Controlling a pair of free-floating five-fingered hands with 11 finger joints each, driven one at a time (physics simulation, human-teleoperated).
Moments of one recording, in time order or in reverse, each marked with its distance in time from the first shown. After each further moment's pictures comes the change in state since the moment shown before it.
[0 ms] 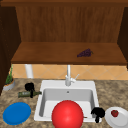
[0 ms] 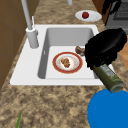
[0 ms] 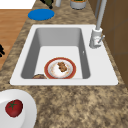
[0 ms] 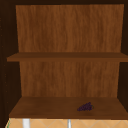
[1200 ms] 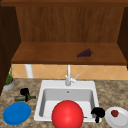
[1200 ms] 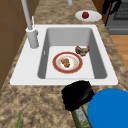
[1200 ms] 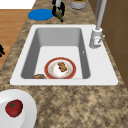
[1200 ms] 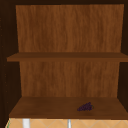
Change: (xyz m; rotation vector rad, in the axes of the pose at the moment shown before) left hand -0.140 -0.092 0.069 0.011 -0.006 -0.008; right hand 0.000 0.000 0.000 0.000 0.000 0.000
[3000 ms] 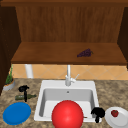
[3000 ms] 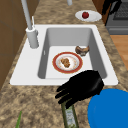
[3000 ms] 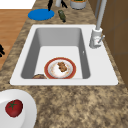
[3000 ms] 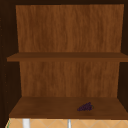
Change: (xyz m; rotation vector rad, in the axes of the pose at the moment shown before) left hand 0.035 0.050 0.005 0.068 -0.070 0.129; right hand 0.000 0.000 0.000 0.000 0.000 0.000
